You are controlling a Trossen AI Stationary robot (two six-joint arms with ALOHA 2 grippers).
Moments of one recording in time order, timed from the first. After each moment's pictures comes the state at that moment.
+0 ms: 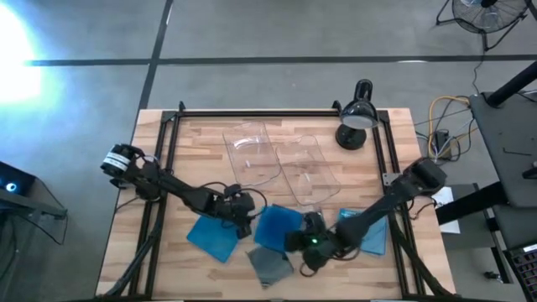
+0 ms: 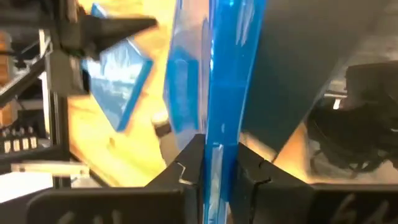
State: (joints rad) left arm -0.32 1.61 0.78 -0.06 -0.31 -0.55; right arm 0.60 1.81 1.20 -0.41 0.48 2.04
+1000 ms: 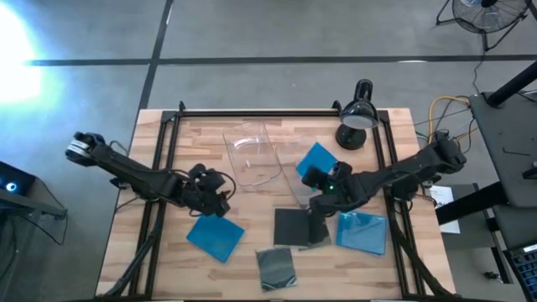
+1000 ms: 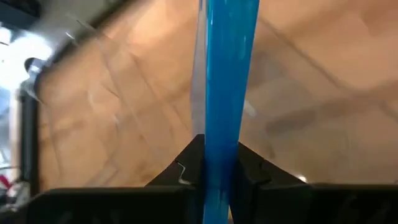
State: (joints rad) left arm -0.37 1.16 0.78 -0.64 -0.63 -0.84; right arm 0.31 1.55 1.18 -1.02 0.69 2.28
